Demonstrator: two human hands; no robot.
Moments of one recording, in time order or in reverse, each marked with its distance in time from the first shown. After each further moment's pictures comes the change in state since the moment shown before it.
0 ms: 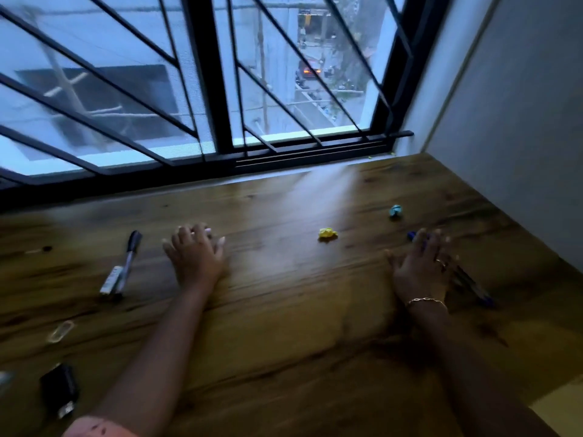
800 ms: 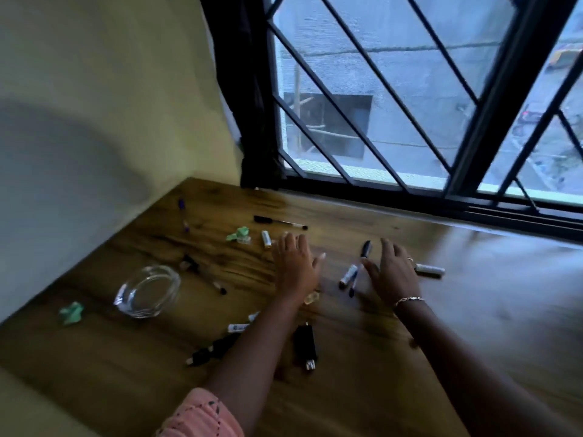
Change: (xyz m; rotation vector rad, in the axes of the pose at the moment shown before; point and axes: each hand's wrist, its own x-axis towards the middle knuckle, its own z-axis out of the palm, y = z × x) left_hand -0.002 -0.197 -0.101 0.106 0.063 -0.218; right_hand -0.129 -0.374 0.033 0.343 -0.343 -0.824
